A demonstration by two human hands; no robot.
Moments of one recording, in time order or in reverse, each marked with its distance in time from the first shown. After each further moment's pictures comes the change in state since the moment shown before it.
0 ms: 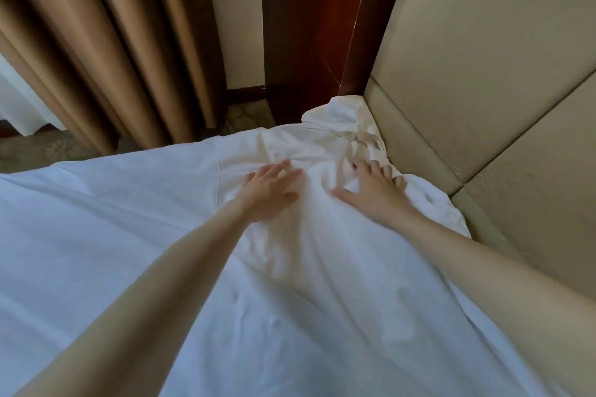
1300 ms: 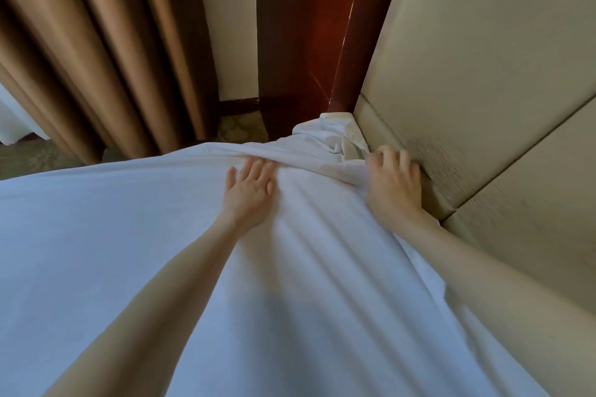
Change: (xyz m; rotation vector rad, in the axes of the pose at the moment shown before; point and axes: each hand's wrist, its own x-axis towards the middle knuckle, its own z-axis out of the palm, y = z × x) left_hand 0.049 -0.008 0.025 -0.021 0.219 -0.149; right_hand 0.018 0.026 -0.028 -0.351 0.478 -0.092
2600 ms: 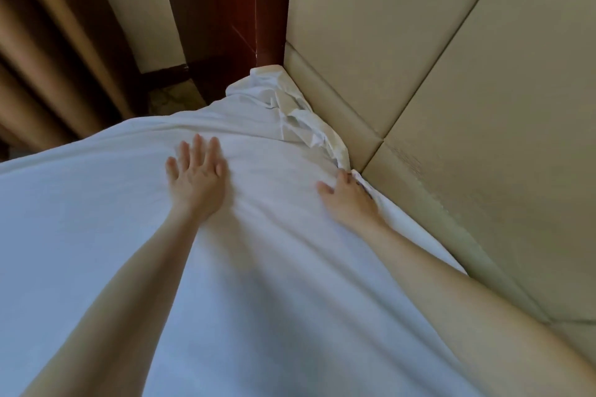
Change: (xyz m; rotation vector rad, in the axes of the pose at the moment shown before) left_hand -0.039 0.018 0.002 0.031 -0.050 -0.078; right_hand -0.101 0.002 0.013 0.485 -0.526 0.552
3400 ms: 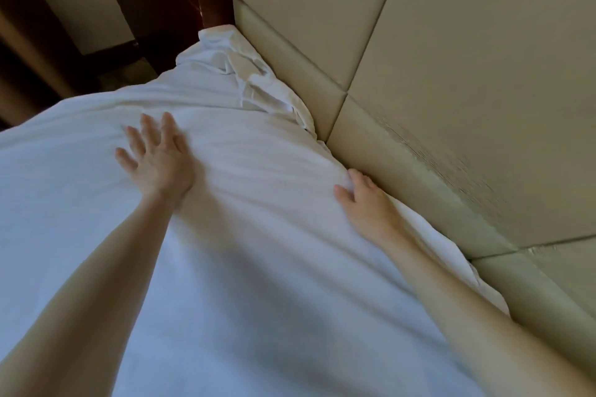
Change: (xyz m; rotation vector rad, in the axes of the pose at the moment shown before) left_hand -0.005 0.016 0.011 -0.033 0.049 -0.113; right_hand -0.074 0.081 0.001 0.145 0.035 0.076
